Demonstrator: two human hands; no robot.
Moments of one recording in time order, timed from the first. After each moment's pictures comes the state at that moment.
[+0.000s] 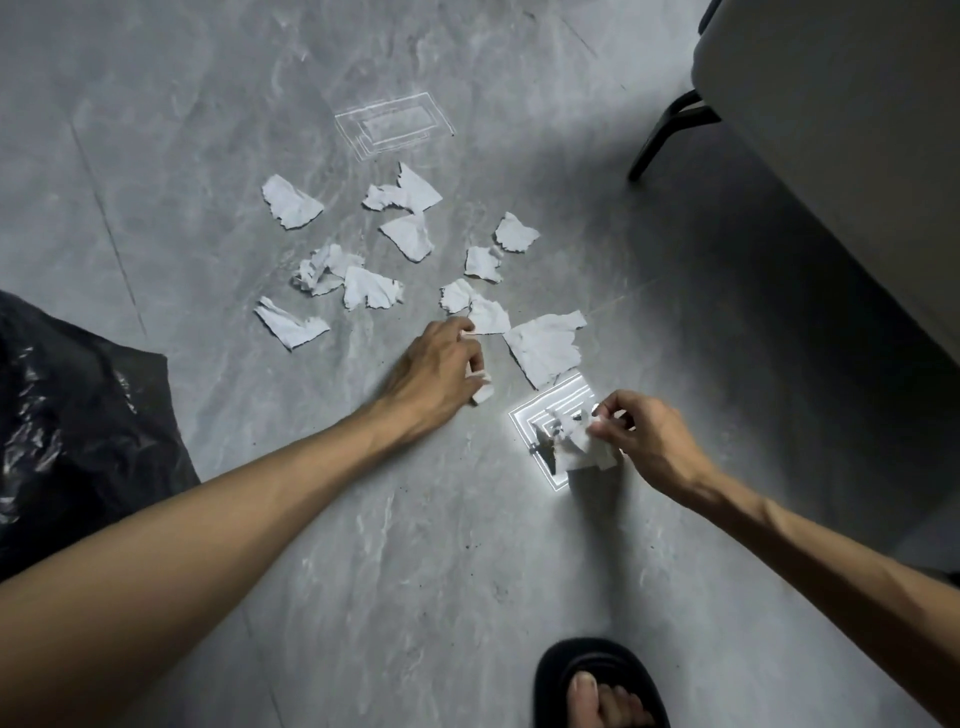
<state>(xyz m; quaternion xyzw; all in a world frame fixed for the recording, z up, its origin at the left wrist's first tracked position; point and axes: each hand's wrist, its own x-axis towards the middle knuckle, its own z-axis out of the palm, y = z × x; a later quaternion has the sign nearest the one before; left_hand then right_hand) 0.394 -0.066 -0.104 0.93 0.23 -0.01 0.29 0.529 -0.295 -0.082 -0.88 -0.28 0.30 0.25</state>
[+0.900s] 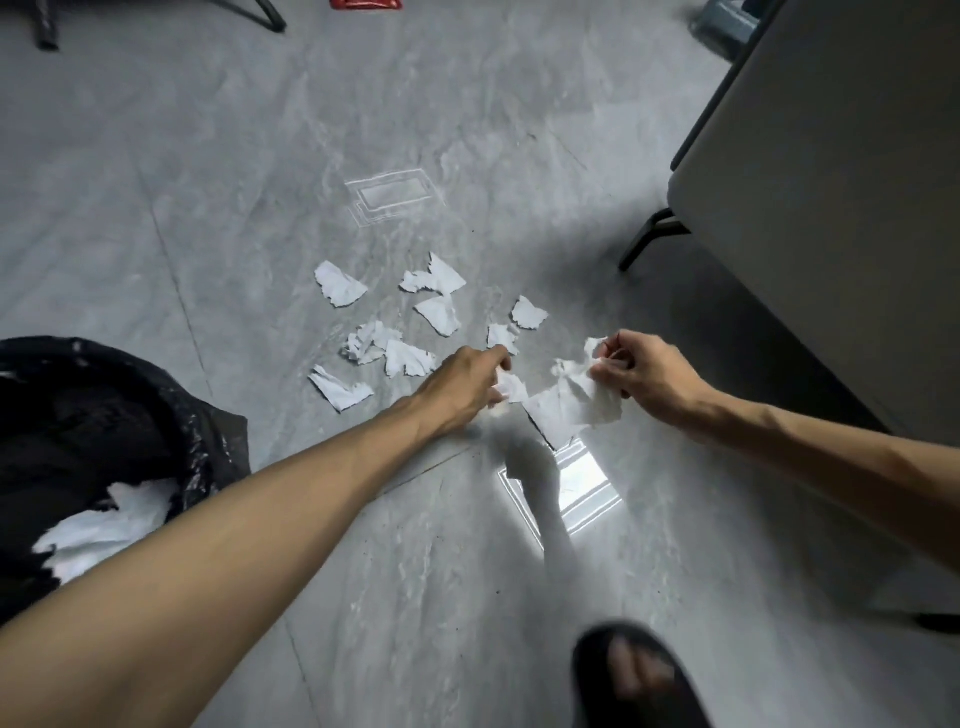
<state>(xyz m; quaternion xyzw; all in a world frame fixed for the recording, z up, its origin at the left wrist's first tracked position) 0.406 -0.017 -0.052 0.91 0.18 0.00 0.38 0.545 -0.195 0.040 -0.88 -0.31 0.24 0.27</state>
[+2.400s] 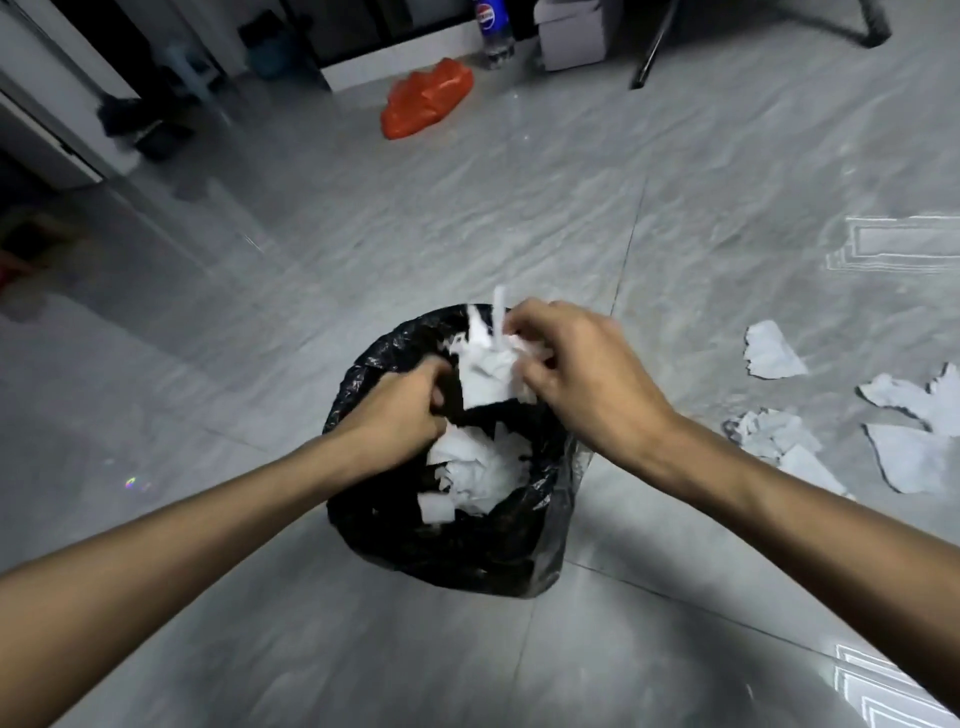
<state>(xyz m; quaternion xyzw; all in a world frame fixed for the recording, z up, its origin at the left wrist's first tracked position) 0.105 0.043 0.087 0.67 0.72 -0.04 0.18 0.305 0.050 0.076 -0.46 -0.74 0.30 0.38</state>
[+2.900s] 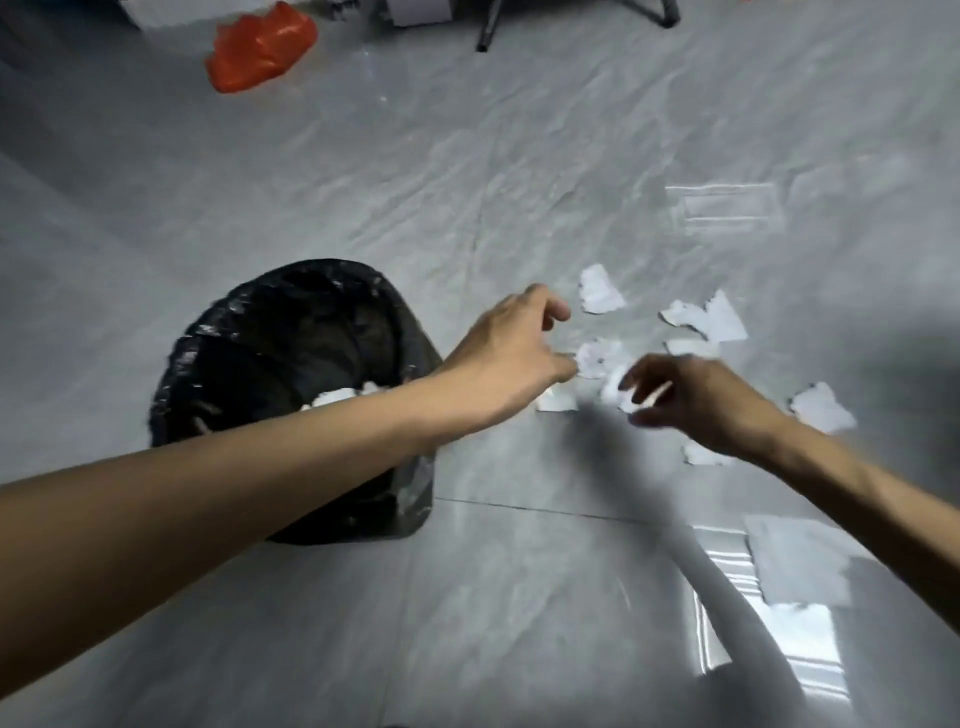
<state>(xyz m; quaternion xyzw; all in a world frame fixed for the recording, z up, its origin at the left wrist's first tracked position) 0.309 0.014 0.075 0.74 0.56 0.11 0.36 0.514 -0.028 -0.001 -0.65 -0.63 0.40 0.13</state>
